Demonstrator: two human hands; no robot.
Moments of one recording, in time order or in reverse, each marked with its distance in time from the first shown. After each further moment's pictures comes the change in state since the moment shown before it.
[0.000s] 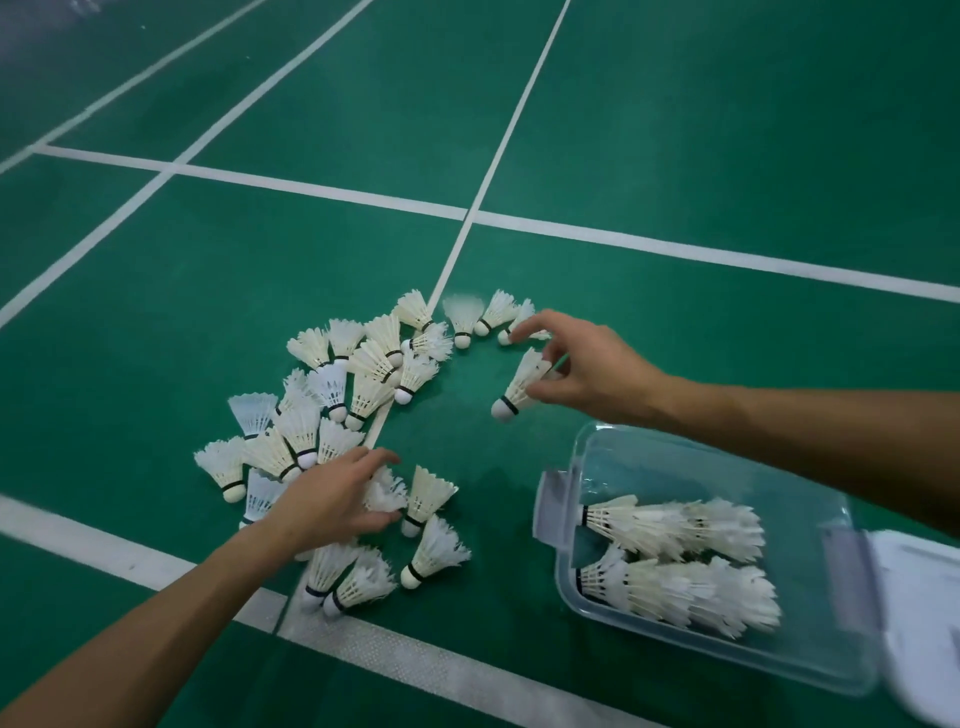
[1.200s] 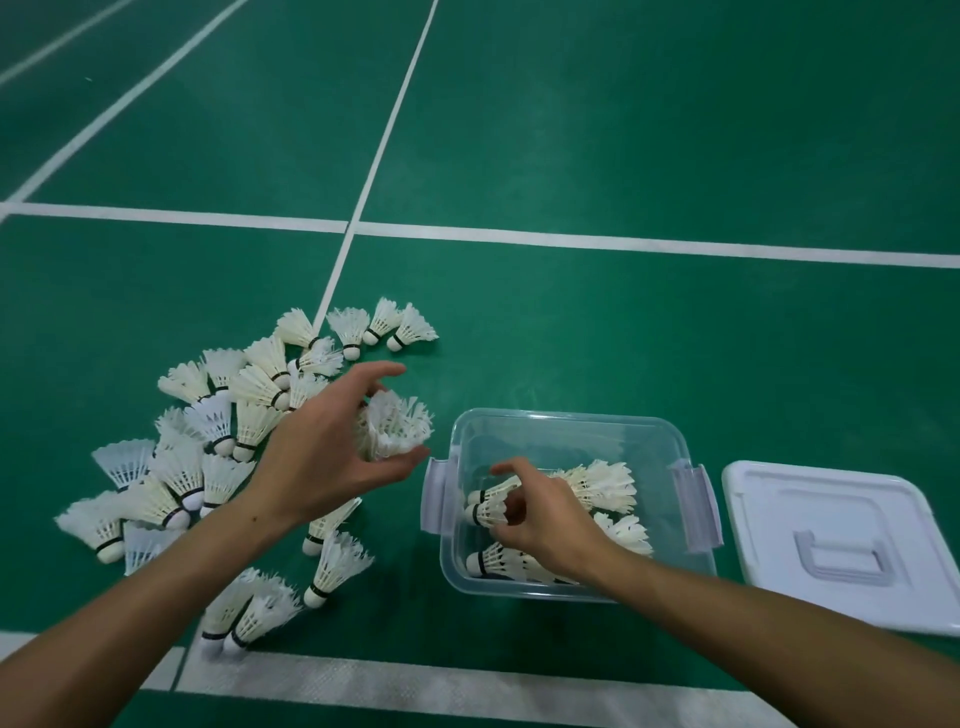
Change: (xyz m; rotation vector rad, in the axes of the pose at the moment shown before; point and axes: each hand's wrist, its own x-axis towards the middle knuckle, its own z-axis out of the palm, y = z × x) left_hand 0.027 0.170 -0.094 -0.267 0.379 0.232; right_hand -0.150 0.090 0.088 0.153 0.052 0.330
